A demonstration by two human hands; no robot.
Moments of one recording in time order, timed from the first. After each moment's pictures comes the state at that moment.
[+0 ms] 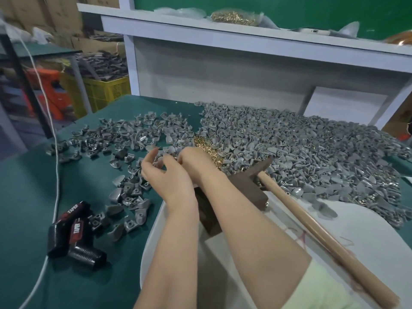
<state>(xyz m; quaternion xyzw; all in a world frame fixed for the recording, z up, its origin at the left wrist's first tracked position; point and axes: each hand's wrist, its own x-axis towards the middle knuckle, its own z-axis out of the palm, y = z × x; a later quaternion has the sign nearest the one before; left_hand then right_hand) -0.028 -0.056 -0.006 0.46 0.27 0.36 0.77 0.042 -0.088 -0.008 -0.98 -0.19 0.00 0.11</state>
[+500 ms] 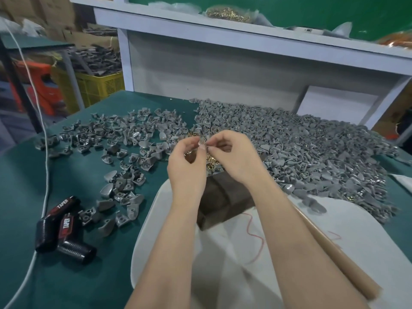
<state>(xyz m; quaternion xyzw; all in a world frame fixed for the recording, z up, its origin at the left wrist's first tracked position) -0.034 -0.075 -0.002 0.66 0.08 0.25 0.70 -0.007 -0.171 0.026 -0.85 -0.15 -0.10 0.49</state>
